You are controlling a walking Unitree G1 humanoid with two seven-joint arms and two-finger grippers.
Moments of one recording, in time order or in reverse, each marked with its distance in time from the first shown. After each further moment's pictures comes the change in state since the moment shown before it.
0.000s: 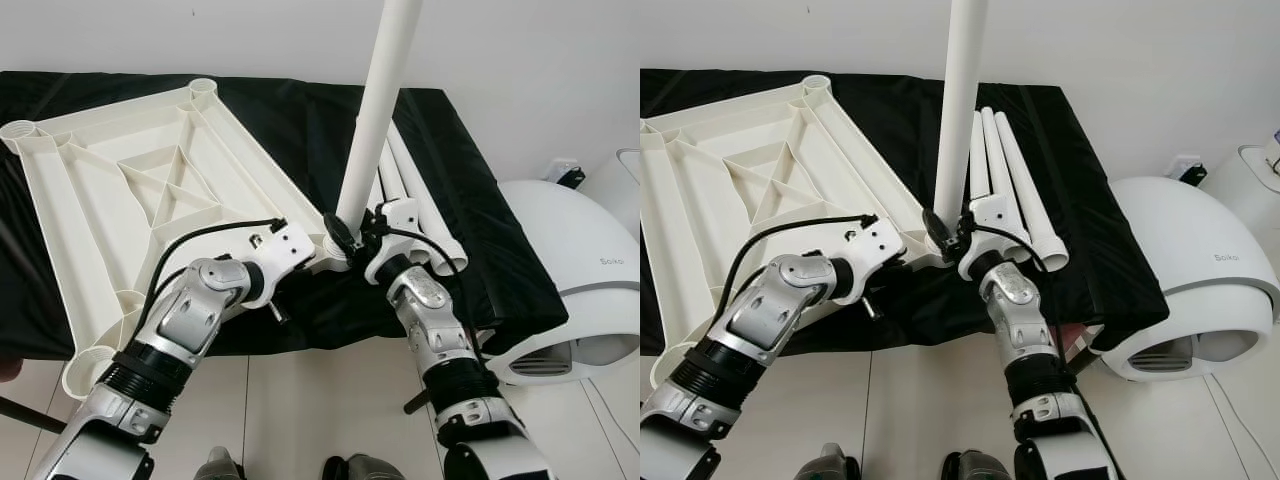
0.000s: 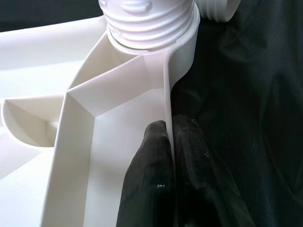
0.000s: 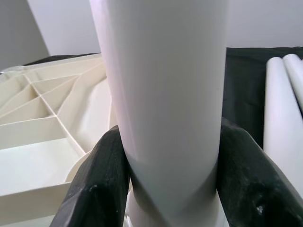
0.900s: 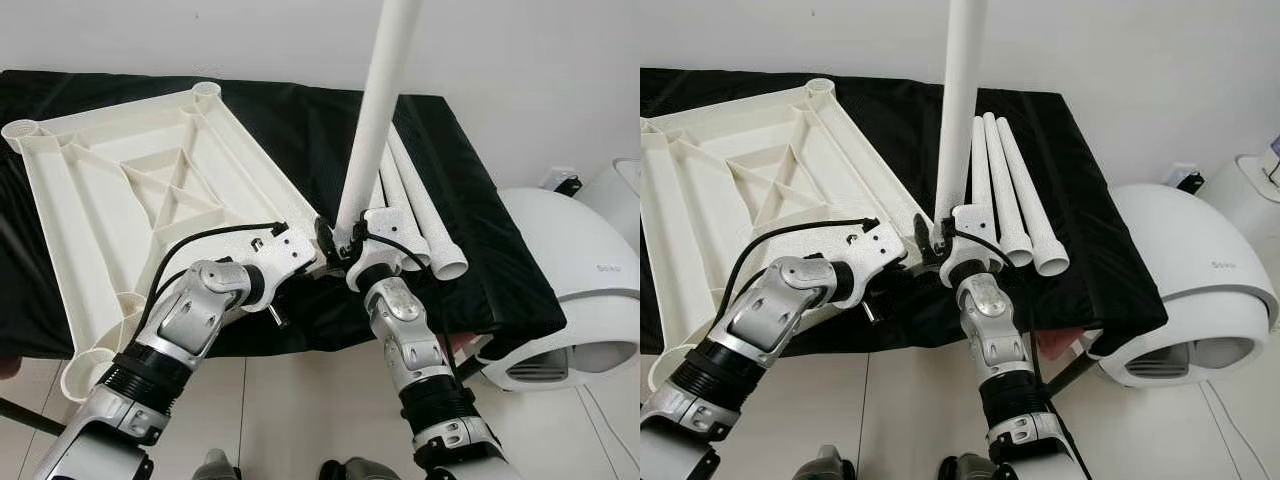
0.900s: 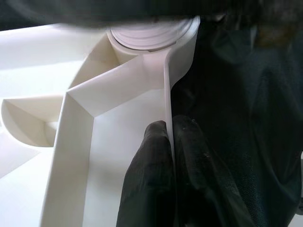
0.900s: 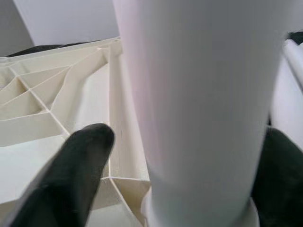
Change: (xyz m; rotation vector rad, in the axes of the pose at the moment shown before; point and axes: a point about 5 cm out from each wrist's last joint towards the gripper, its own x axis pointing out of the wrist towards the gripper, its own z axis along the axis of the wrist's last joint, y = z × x) left arm 0.002 -0.003 -0.001 0.000 0.004 -0.011; right arm 0.001 0.010 -0.005 0.025 0.061 -0.050
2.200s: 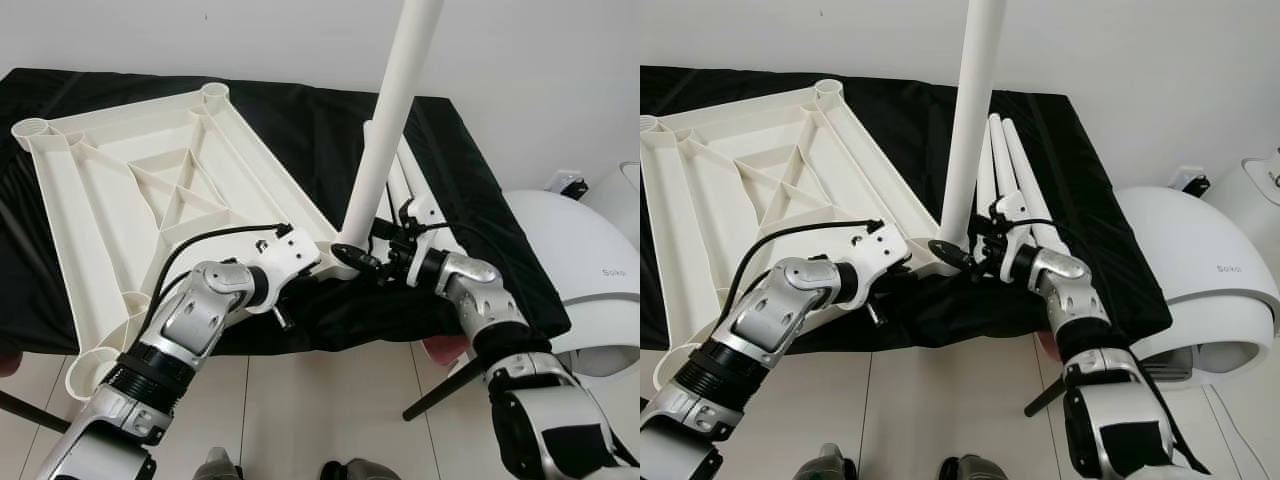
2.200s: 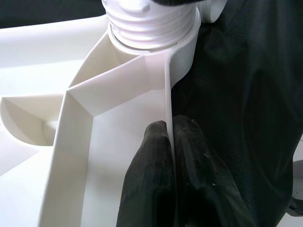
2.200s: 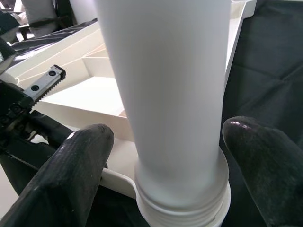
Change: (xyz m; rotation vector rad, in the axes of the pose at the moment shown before) left arm 0.001 -0.001 0.000 -0.001 0.000 -0.007; right arm 0.000 -0.077 0.009 -0.086 0.178 0.614
